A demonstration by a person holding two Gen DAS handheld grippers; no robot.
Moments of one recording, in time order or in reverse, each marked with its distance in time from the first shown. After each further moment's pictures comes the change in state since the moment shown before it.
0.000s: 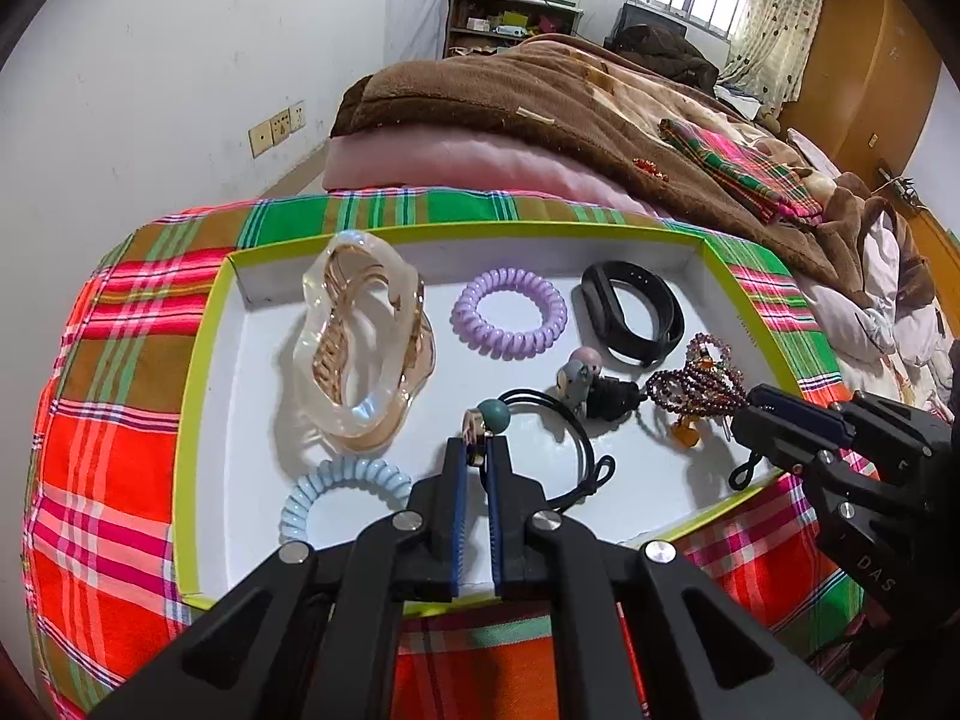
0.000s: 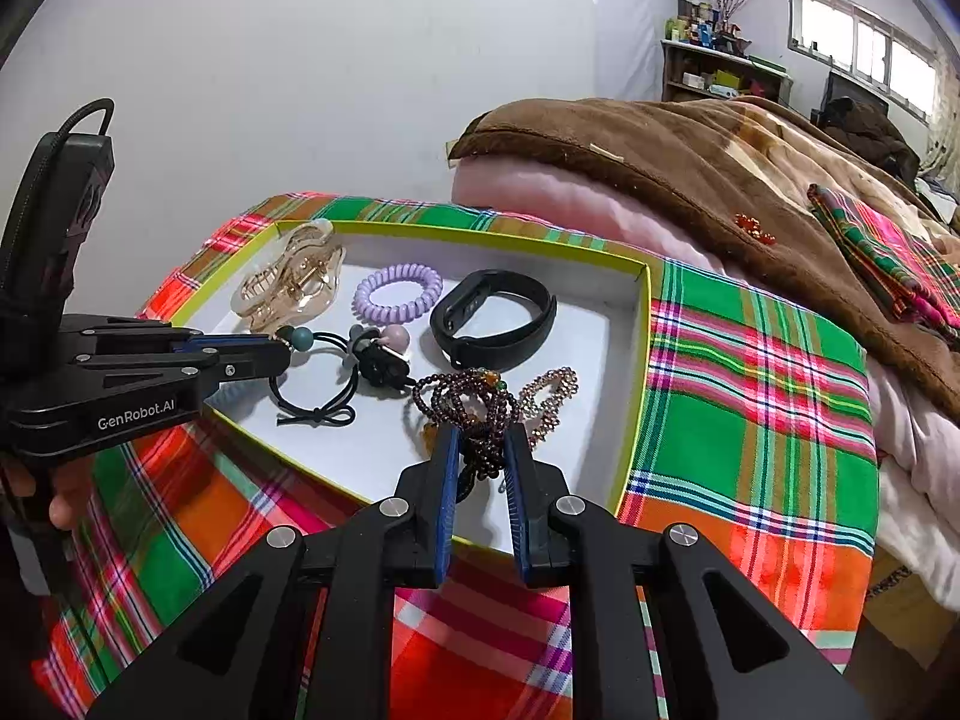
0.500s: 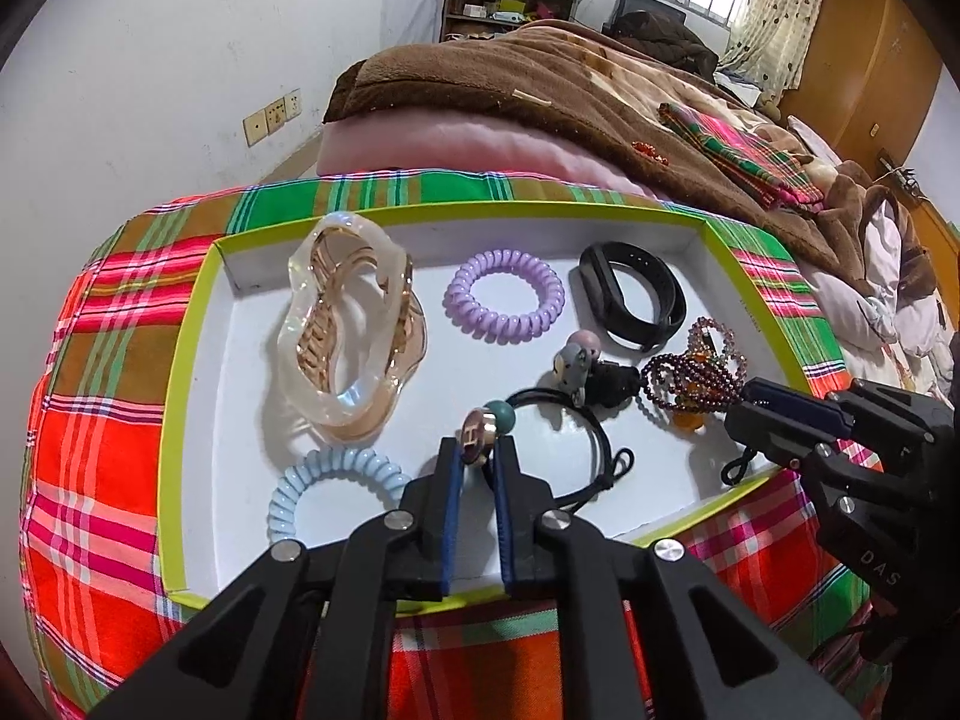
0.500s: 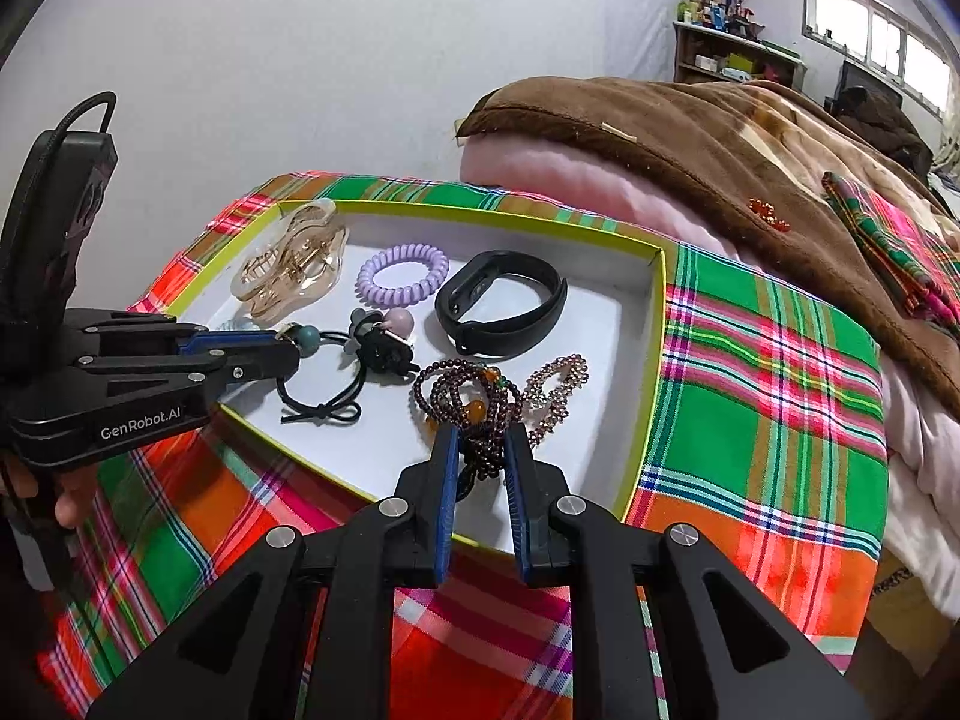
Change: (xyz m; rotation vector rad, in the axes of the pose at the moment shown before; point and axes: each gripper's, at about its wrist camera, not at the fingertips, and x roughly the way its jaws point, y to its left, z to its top) left arm 0.006 -0.003 0.000 0.007 0.034 -0.003; right arm 0.008 -0.001 0.003 -0.004 0.056 0.028
